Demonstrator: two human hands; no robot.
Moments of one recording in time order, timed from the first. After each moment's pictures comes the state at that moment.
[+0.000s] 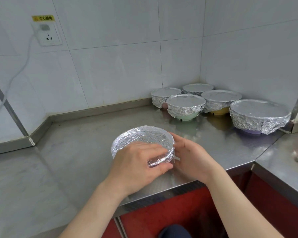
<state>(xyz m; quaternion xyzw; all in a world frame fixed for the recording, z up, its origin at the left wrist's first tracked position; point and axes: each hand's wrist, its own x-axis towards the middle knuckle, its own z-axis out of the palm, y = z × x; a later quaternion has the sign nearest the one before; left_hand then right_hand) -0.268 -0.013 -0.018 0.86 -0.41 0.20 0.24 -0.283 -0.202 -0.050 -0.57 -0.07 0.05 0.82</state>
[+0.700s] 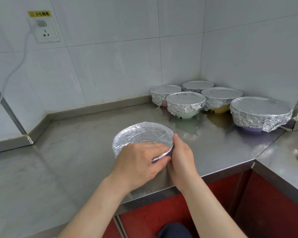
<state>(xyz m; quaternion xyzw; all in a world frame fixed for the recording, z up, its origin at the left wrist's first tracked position) -0.255 -0.022 -0.030 0.82 -0.47 0.23 0.24 -0.276 -0.149 -0.056 -0.52 0.15 -0.18 0.82</state>
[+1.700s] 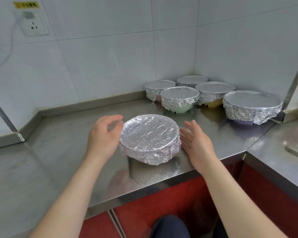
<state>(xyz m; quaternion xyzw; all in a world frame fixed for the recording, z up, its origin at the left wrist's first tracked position) -0.212 0.004 -0.014 0.84 -0.15 0.19 0.49 -0.278 -0.216 -0.060 -0.53 0.20 -0.18 0.81</state>
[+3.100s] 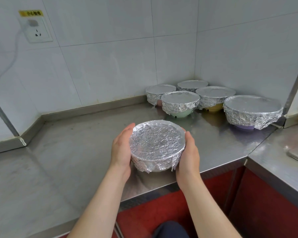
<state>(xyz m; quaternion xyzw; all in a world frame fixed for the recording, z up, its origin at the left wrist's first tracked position) -0.222 -0.040 -0.039 0.60 -0.04 -0.03 0.80 -0.291 -0.167 -0.058 -0.44 0.17 -0.24 0.85</state>
